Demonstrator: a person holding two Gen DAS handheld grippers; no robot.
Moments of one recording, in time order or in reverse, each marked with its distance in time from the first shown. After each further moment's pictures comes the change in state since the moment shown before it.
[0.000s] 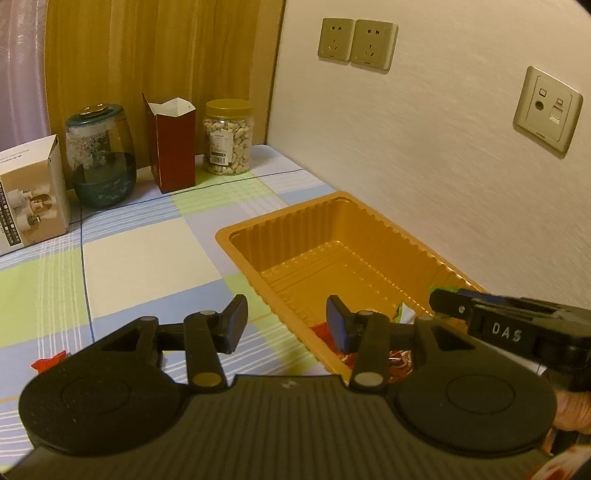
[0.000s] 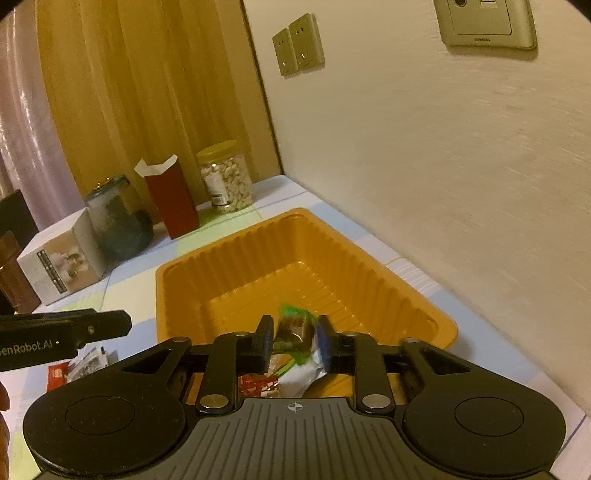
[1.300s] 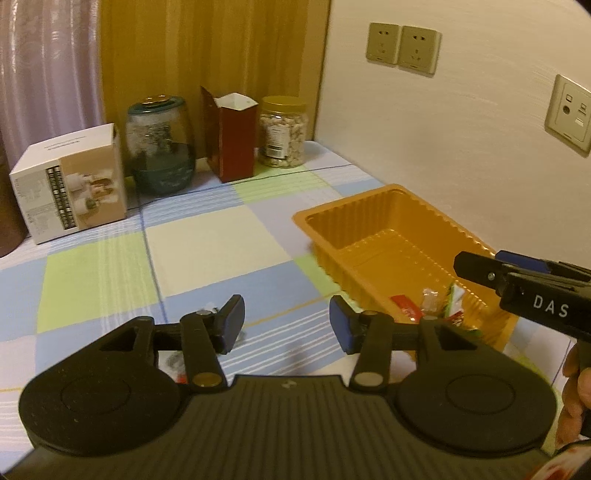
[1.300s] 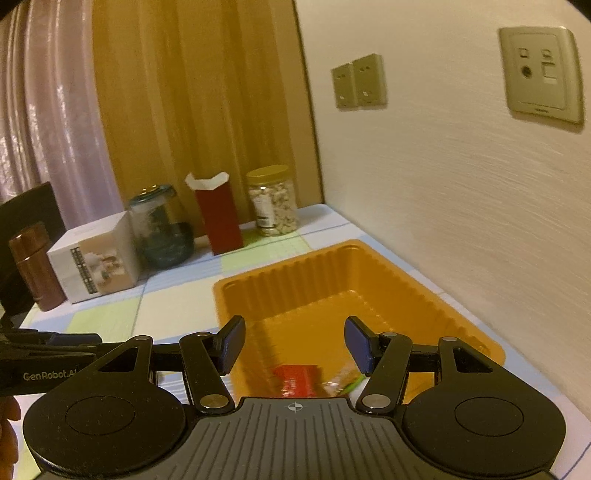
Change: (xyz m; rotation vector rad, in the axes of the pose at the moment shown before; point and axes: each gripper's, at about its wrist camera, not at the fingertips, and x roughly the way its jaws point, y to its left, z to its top) left arm -0.035 0.055 -0.016 -0.021 0.004 0.103; right arm -0.015 0.064 -0.008 -0.110 -0.089 0.053
